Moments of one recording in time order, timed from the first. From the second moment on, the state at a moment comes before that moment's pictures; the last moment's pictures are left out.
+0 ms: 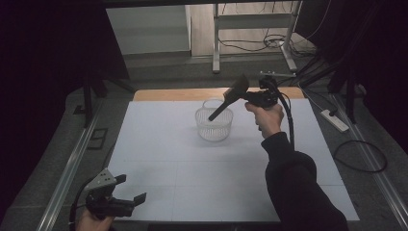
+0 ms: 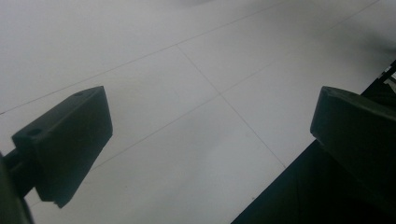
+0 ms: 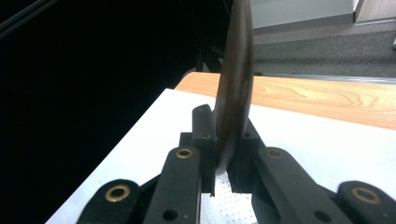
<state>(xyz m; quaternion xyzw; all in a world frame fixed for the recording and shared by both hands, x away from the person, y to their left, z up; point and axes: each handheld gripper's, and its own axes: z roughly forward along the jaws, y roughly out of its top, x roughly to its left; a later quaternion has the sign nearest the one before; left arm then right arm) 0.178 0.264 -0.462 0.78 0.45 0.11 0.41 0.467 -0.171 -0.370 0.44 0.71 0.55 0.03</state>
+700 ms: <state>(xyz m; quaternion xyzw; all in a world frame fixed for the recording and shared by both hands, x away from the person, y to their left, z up) 0.178 0.264 -0.462 0.78 0.45 0.11 0.41 0.473 -0.152 -0.398 0.45 0.72 0.53 0.03</state>
